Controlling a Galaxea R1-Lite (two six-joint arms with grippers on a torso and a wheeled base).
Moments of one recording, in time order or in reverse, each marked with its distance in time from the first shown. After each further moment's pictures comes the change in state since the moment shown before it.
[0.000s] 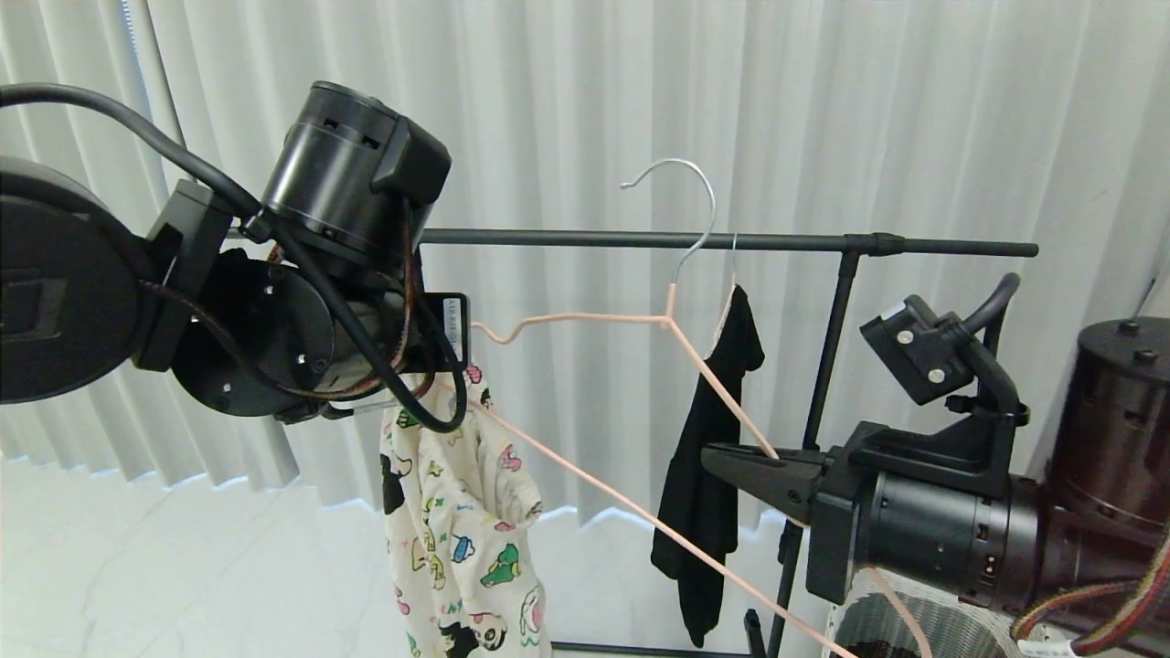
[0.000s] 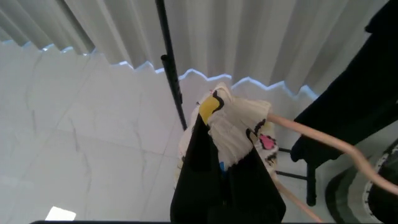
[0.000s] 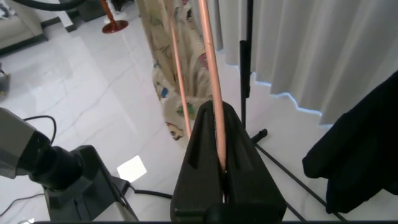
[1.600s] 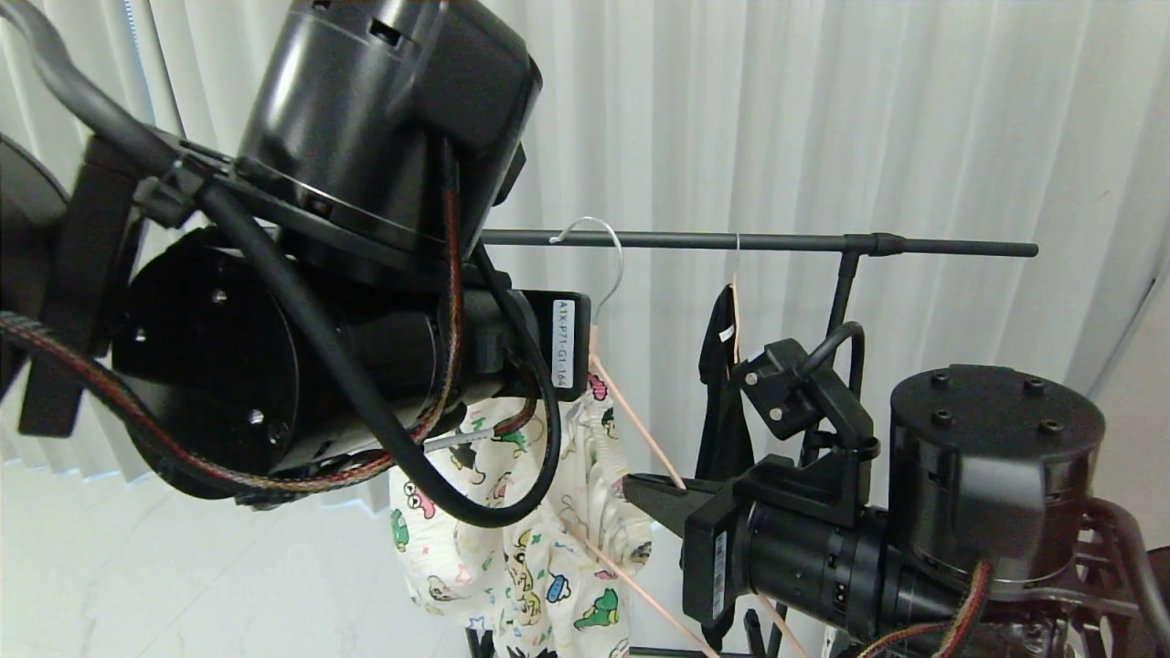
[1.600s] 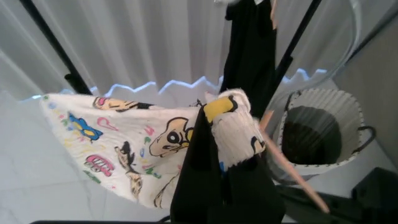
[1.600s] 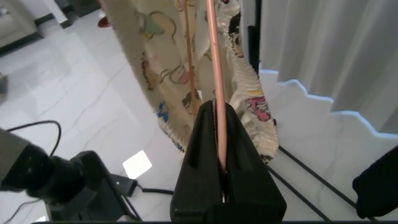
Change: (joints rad) left arm -0.255 -0.017 -0.071 -0.003 -0.090 -0.006; right arm 0.116 0.178 -0.072 -0.065 -0.144 0.082
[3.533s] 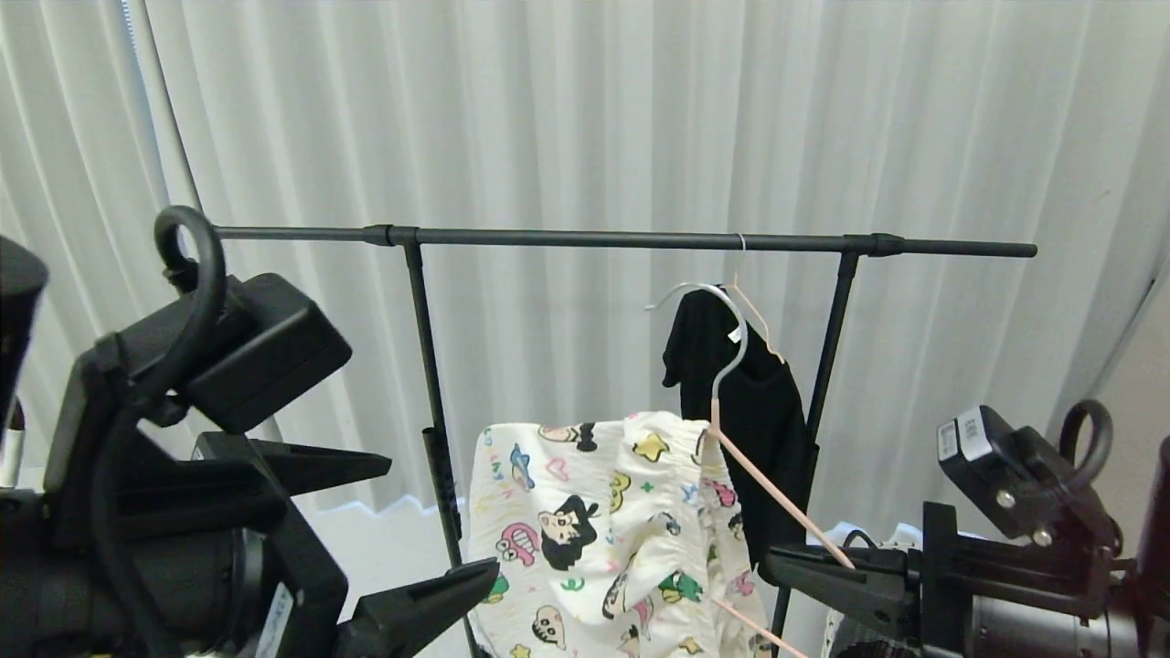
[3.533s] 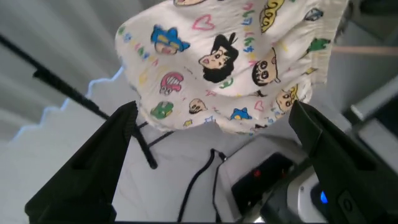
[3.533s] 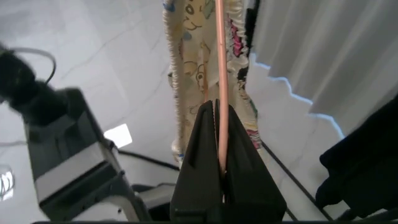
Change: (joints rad) left arm 0.038 -0.417 0.466 -0.022 -0.430 0.339; right arm -0.170 -0.310 0.331 0.022 0.291 -0.271
